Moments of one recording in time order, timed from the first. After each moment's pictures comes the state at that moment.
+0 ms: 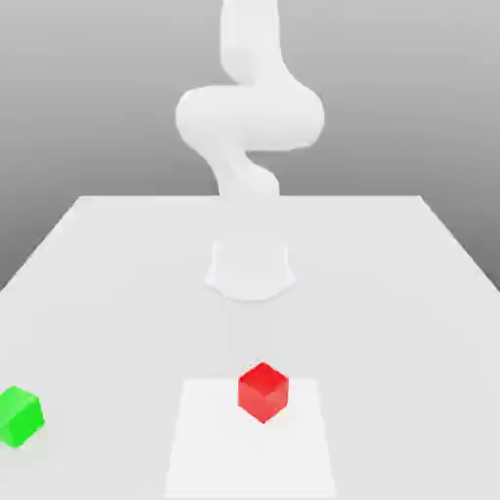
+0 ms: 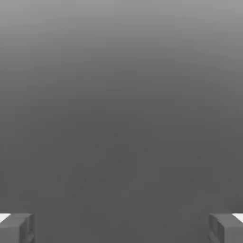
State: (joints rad) arm 0.03 -0.73 -0.03 -2.36 0.00 2.35 0.73
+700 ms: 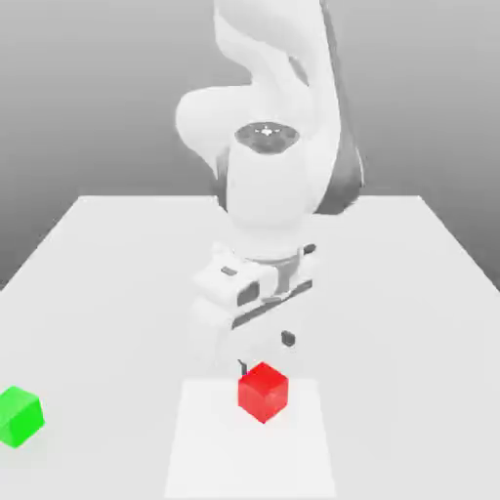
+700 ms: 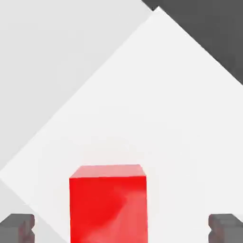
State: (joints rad) arm 0.21 0.06 -0.14 -2.85 0.03 2.91 0.03
